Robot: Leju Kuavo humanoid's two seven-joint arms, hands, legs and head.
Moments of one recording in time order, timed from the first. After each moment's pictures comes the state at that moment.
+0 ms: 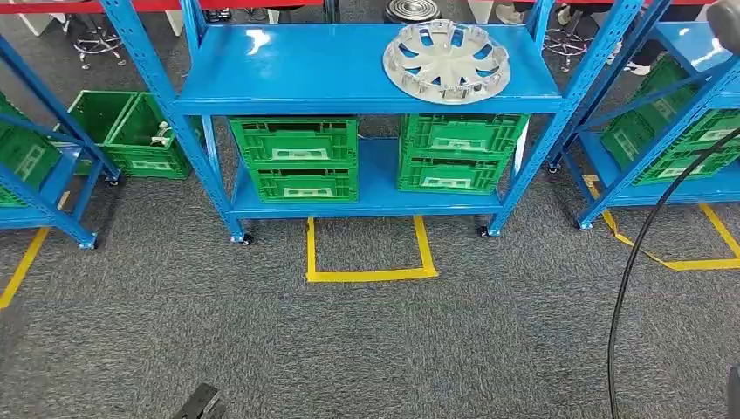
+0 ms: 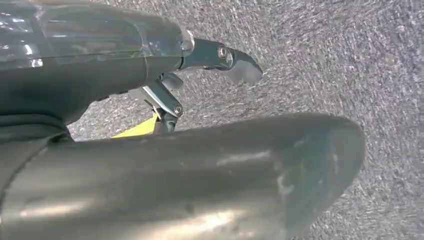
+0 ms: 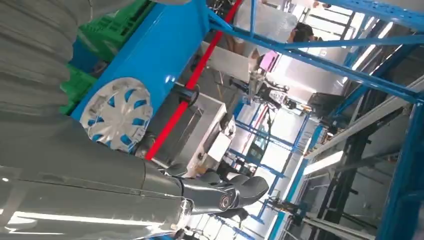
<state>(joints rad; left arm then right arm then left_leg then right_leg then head) -0.22 0.29 -0.92 -0.40 0.54 -0.17 0.00 -0.70 -0.73 -0.13 -1.99 -0.53 0.06 0.41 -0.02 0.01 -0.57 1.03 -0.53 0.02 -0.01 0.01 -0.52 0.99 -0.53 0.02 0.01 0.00</state>
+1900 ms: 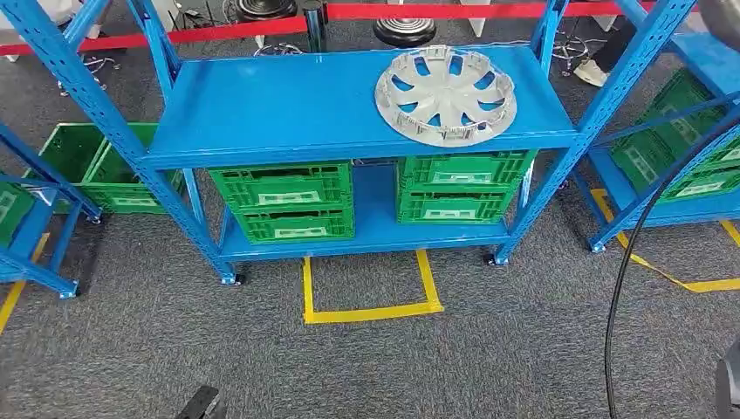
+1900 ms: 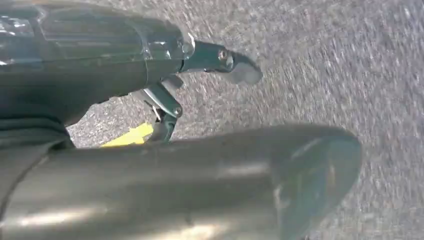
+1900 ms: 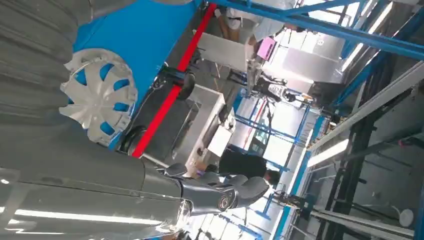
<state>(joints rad) -0.22 0.26 -0.90 -0.36 0.54 -0.16 0.00 -0.73 -0.70 -0.10 -1.98 -0.53 0.04 0.40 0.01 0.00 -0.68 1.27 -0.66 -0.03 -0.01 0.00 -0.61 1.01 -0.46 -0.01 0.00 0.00</state>
